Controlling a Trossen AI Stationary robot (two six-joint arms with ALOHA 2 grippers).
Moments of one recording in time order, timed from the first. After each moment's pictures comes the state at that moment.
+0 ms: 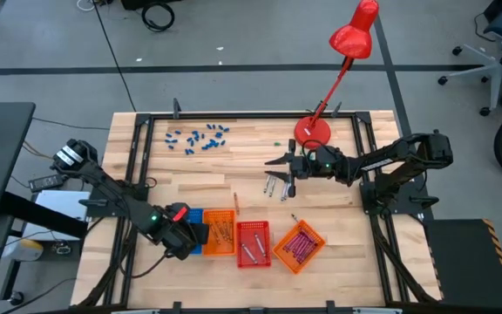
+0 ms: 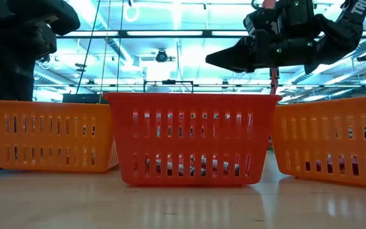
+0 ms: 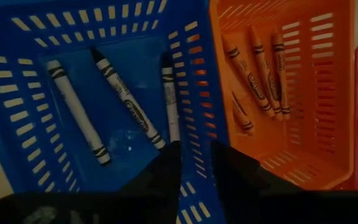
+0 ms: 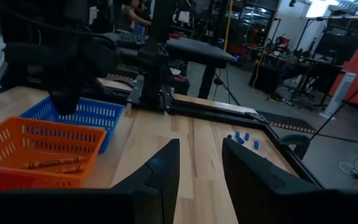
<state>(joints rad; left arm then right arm) -0.65 1.42 0.87 -0.73 -0.31 -2.04 -0.15 1.45 0.47 0.96 -0.10 -0.25</state>
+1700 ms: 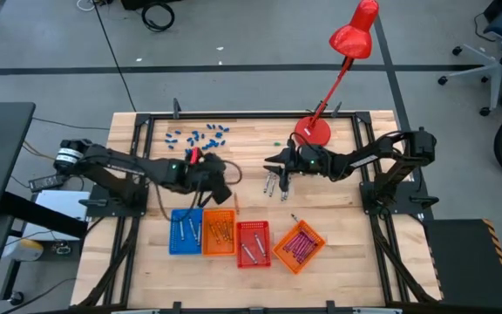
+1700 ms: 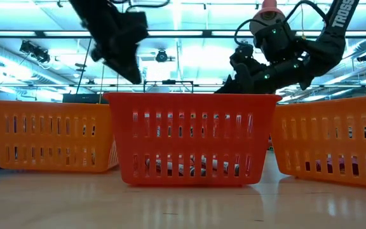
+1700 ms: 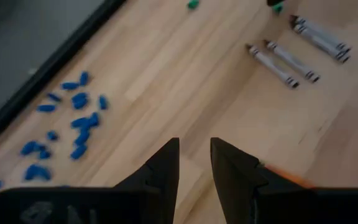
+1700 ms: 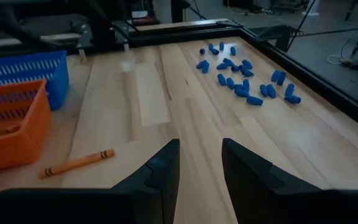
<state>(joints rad) -0.11 1.41 1.02 -0.64 -0.62 -0.54 -0.24 1.61 0.50 0.83 -0.02 0.01</state>
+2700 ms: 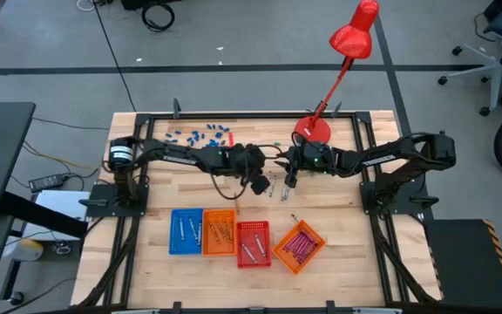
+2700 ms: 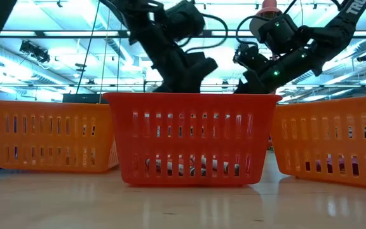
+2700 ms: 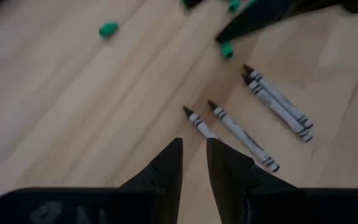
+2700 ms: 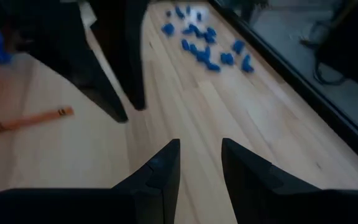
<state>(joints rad) 0.11 1.87 1.30 -0.31 -0.26 -0.38 -0.24 1.42 0.50 0.48 0.14 -0.08</state>
